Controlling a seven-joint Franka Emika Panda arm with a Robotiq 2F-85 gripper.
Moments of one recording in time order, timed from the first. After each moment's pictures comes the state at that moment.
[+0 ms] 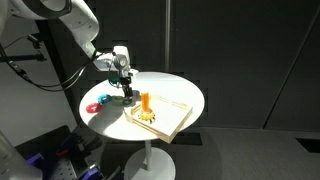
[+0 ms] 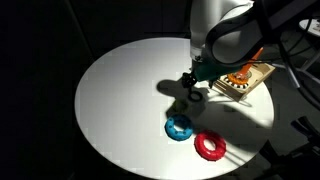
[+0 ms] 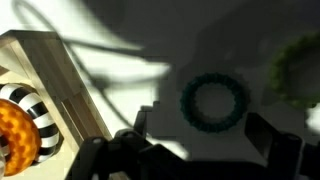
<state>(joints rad) 0.36 0.63 0.03 -1.89 -0.20 2.39 0.78</state>
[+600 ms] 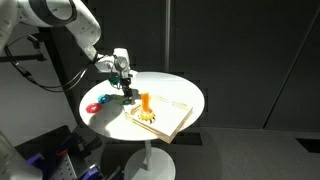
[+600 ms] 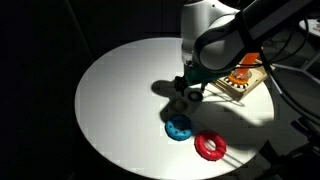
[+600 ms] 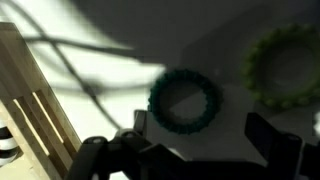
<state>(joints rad) 0.39 0.71 0.03 -1.80 -0.18 2.39 0.78</state>
